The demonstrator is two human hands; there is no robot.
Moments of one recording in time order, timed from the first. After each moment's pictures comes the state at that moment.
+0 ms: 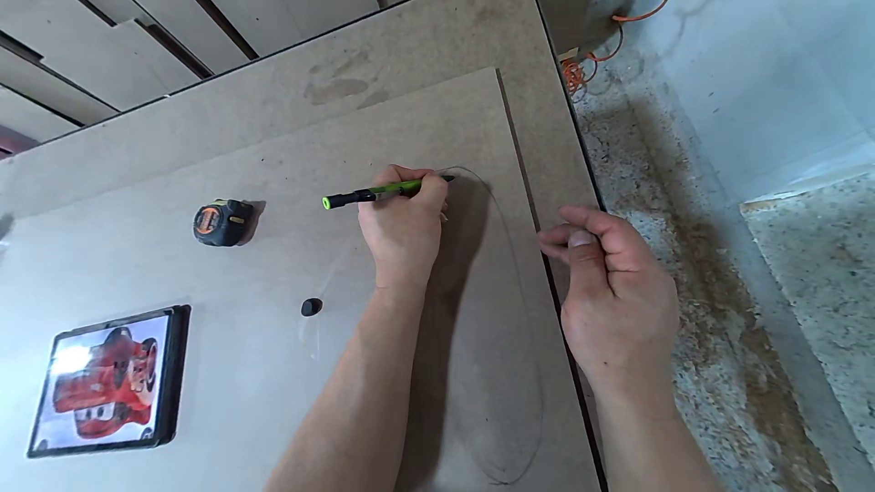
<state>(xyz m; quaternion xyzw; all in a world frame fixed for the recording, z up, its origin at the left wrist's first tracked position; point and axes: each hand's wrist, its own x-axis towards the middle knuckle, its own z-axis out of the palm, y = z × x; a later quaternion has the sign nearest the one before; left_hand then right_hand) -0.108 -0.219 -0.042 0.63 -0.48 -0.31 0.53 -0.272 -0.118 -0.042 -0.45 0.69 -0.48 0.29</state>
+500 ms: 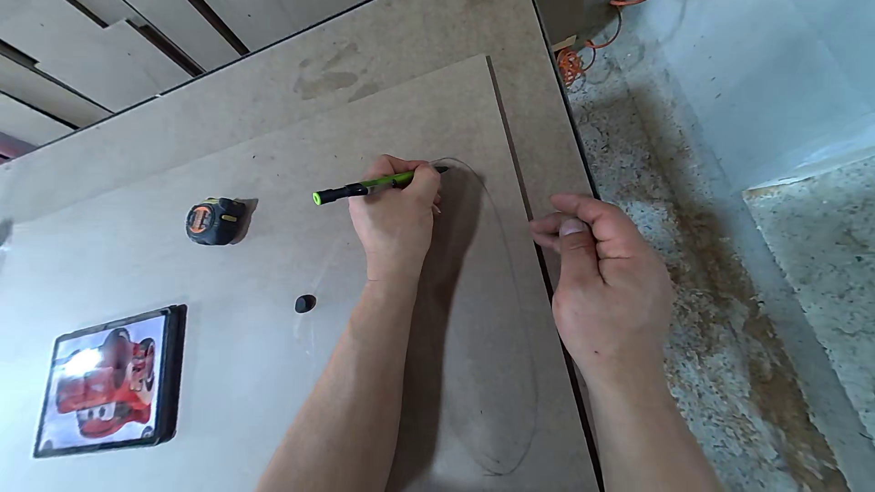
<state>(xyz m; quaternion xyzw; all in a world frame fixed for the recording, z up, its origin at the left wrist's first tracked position) -0.108 -0.218 -0.042 0.61 -0.50 -0.31 0.52 -0.271 -0.118 -0.042 -0.46 0.69 -0.48 0.29</state>
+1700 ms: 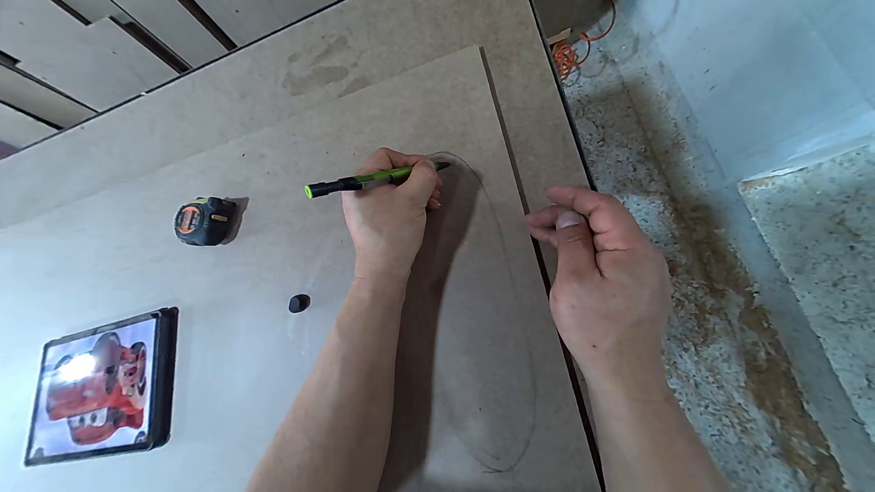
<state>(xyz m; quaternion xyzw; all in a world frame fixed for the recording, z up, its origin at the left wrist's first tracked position) -0.102 -0.219 -0.042 0.58 -0.54 -0.34 0.51 -0.271 -0.119 -0.041 -0.45 0.70 -0.47 0.29</state>
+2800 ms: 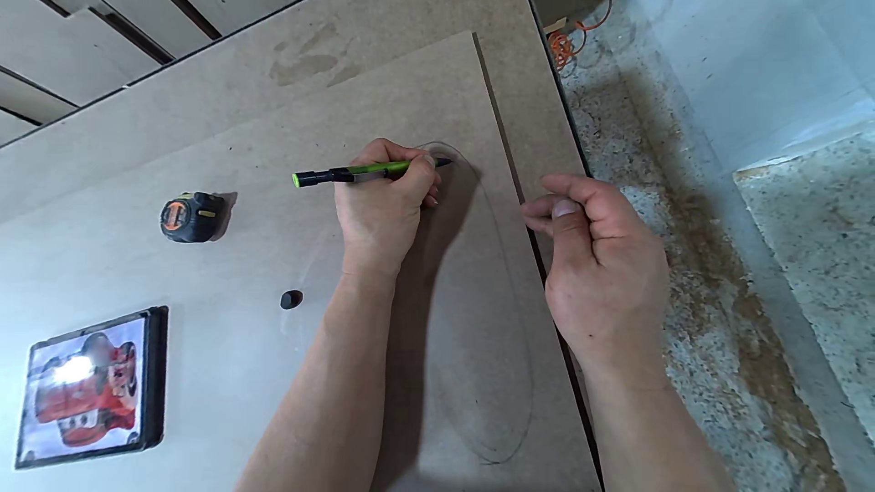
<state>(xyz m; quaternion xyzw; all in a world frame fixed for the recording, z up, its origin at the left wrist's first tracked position) -0.098 -0.216 -0.043 0.54 -0.58 -0.36 0.49 -0.272 -0.118 -0.041 -0.46 0.70 -0.46 0.28</state>
